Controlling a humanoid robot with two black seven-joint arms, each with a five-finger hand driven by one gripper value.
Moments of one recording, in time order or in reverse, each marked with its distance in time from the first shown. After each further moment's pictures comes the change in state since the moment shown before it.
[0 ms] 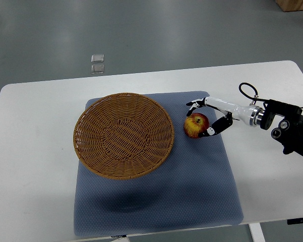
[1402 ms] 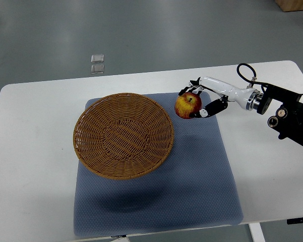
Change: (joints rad) left arm 0.000 0.000 0.000 0.000 0.000 0.000 0.000; right arm 0.115 -0.015 -0.025 0.081 -0.024 -0.116 0.044
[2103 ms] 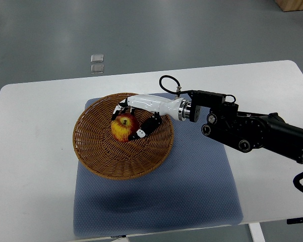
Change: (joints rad) left arm 0.000 0.000 0.000 0.000 0.000 0.000 0.000; right arm 0.147 0.366 -0.210 -0.144 -0.036 -0.001 -0.018
